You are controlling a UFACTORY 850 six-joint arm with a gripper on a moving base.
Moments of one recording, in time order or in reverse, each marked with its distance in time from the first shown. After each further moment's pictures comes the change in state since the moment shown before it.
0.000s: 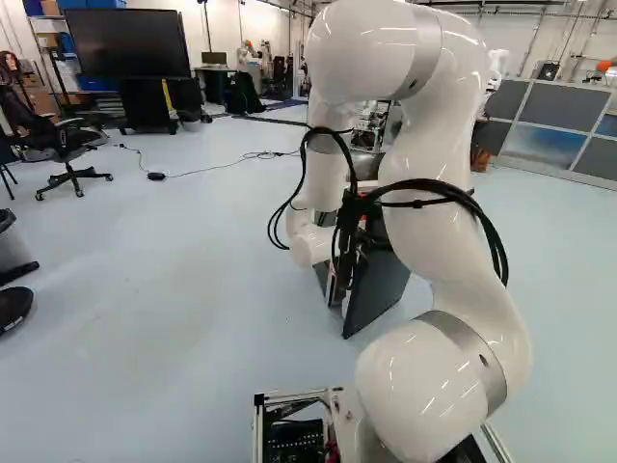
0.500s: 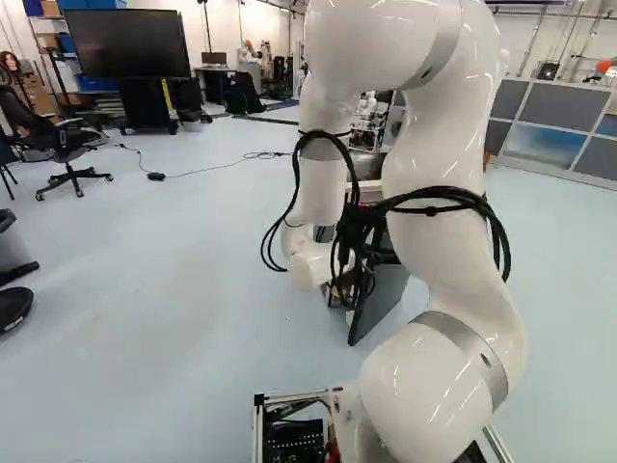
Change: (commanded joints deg) arm 7.0 4.0 8.2 1.4 0.0 0.0
